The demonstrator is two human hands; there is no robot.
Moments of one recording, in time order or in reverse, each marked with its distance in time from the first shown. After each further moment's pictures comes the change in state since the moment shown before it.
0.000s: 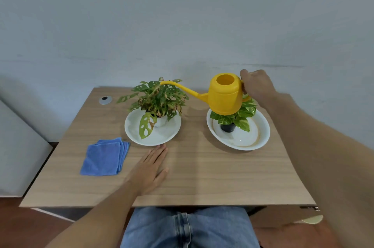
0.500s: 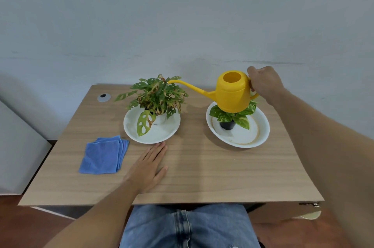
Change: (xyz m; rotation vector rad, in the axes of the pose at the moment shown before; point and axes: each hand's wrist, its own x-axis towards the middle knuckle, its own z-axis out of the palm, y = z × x) left_hand -0.001 -0.001 0.000 0.045 0.014 -0.008; right_hand 0.011 0.013 -0.012 -0.057 0.033 0.020
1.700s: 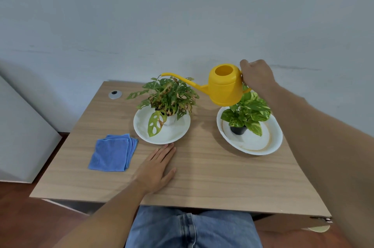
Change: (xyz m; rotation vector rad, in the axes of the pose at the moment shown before) left_hand -0.002 0.005 -0.008 -0.019 -0.021 -0.046; right_hand 0.024 -0.049 0.052 -0.032 -0.042 -0.084
